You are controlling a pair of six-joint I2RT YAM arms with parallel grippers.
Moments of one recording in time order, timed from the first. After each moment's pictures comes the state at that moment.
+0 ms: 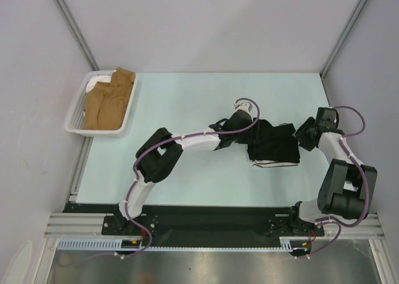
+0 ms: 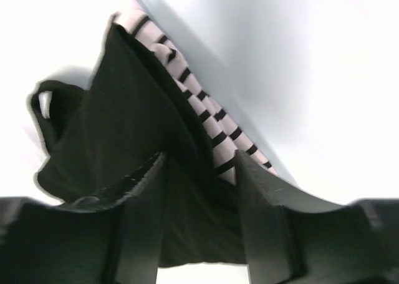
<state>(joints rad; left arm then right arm) -0.93 2.20 1.60 0.00 -0.02 -0.75 -0.25 1.44 0.86 -0.38 -0.09 0.55</state>
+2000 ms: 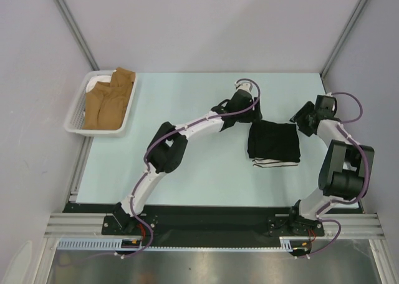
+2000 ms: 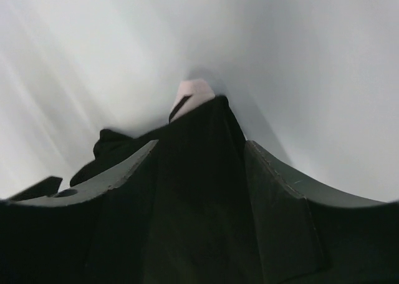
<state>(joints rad) -0.82 2.43 2.05 -0.17 -0.06 -0.62 -0.23 1.64 1.04 -0.21 -0.11 0.58</state>
